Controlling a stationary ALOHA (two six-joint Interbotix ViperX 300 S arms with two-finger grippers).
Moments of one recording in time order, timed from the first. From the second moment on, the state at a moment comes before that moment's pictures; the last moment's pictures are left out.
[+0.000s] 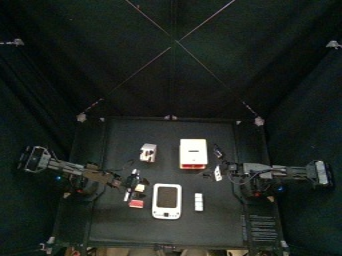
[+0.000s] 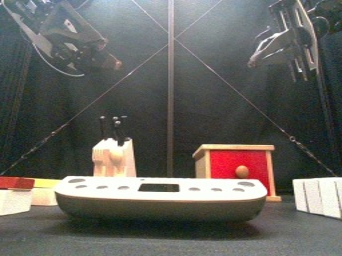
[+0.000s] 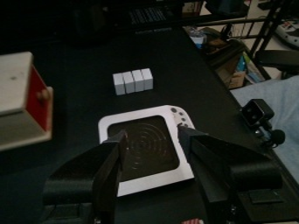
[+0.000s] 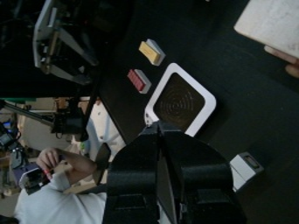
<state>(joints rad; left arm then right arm) -0.12 -0.50 0.97 0.57 -0.16 -0.48 -0.09 -0.73 0.91 0.17 0.31 0.93</state>
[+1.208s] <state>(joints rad) 0.06 -0.71 1.15 0.48 -0.40 -0.44 0.18 -0.47 0.73 -0.37 0.79 1.81</state>
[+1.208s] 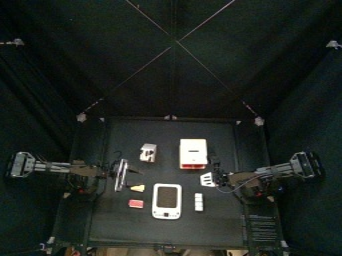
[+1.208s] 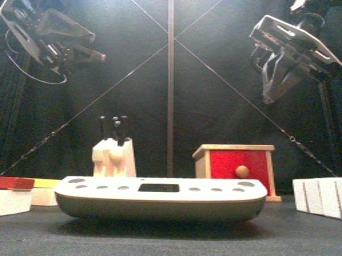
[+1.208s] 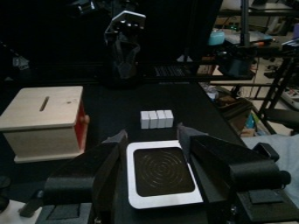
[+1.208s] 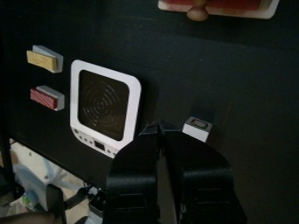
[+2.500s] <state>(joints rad) 0.10 -0.69 1.21 0.32 -0.51 -0.22 0.37 -0.23 0.61 -0.31 1.04 2.04</state>
